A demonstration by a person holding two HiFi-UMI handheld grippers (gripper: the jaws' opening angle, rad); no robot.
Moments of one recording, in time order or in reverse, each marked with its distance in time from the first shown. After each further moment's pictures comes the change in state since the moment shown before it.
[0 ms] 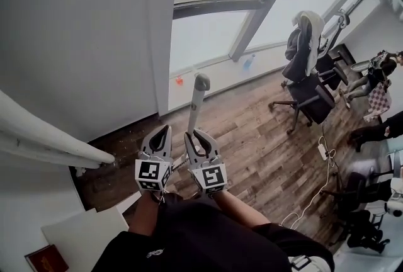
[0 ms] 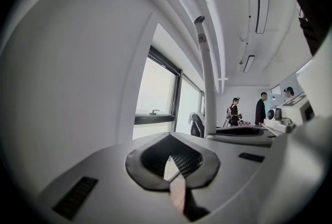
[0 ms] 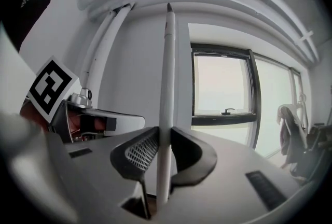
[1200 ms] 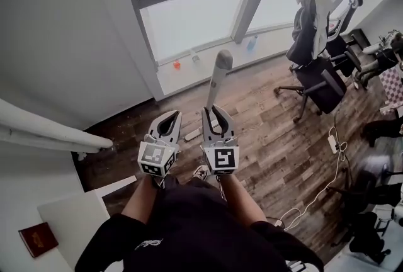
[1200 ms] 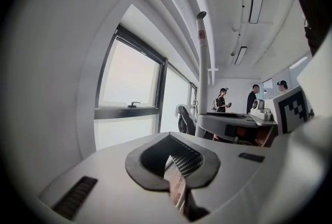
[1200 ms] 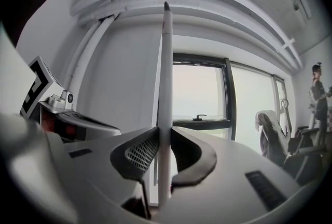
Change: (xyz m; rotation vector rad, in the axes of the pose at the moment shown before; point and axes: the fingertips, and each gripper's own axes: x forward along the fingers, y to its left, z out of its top) left arm 0.101 -0.159 -0.026 0.052 0.096 -0.089; right arm -0.079 -0.196 -0.019 0.048 -0.088 -0.142
